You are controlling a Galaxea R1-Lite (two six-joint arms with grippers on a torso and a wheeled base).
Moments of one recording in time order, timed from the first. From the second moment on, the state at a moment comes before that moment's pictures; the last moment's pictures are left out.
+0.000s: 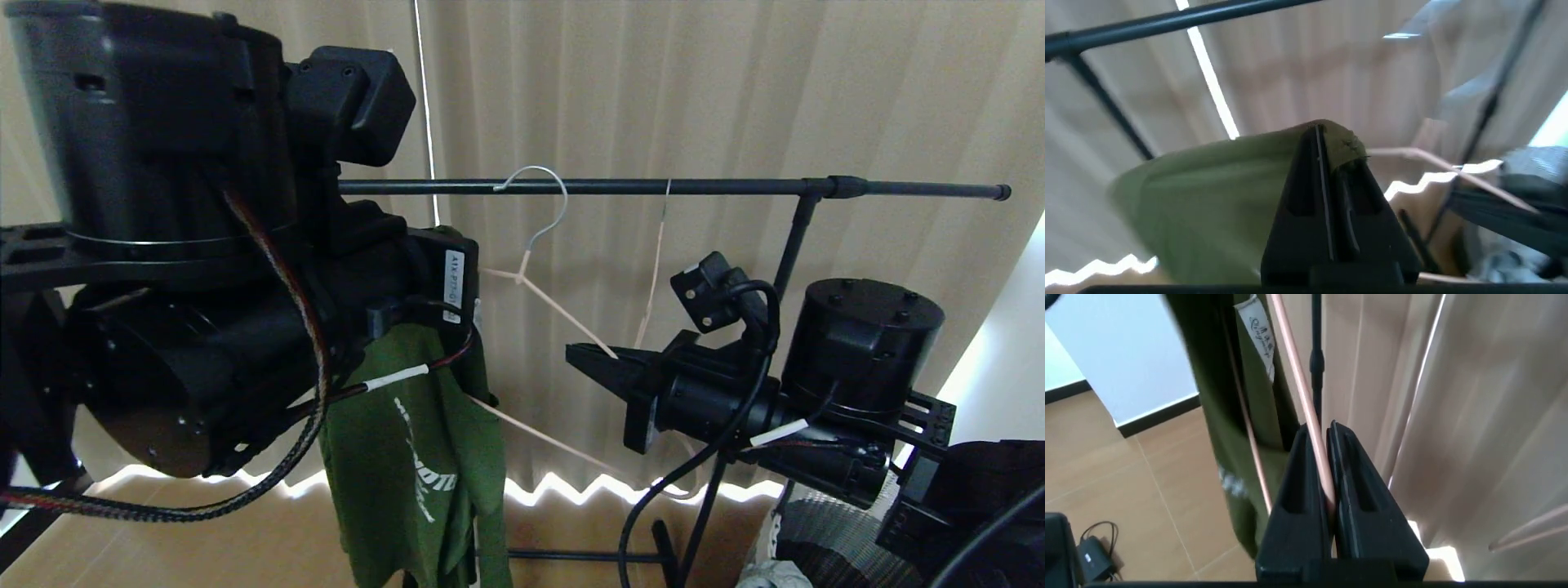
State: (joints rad) left arm -0.86 1.53 -1.10 -0.27 0.57 0.03; right arm 0.70 1.76 -0.70 -0.94 0.18 0.14
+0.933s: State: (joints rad) left arm -0.86 1.44 -0.92 -0.26 0.30 0.08; right arm 0.69 1.63 -0.78 -0.75 0.16 0.13
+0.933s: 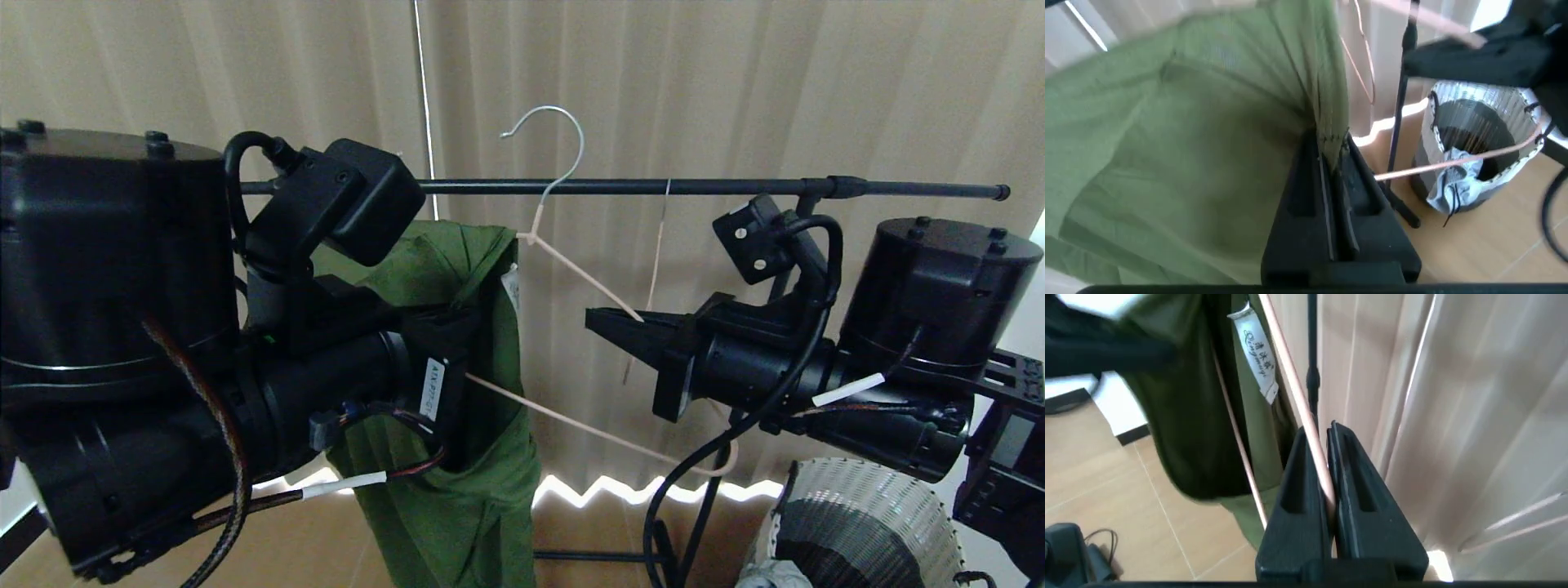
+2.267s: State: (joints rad) left arm -0.49 1.29 -0.84 -0.31 -0.24 0.71; right arm 0.64 1.41 -0.77 -0.40 0.16 0.03
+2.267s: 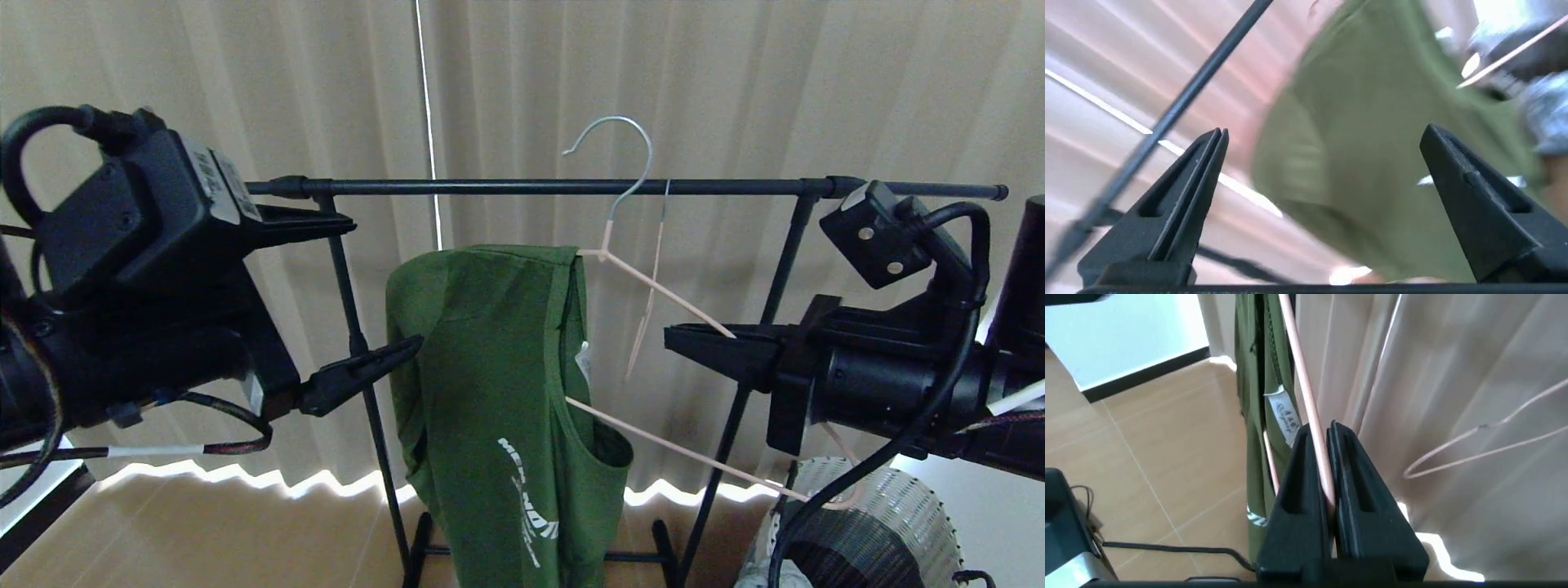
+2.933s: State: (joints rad) left arm -0.48 1.47 -0.94 -0.40 -0.24 0.76; right arm 0.72 1.41 -0.77 -0.41 0.21 0.03
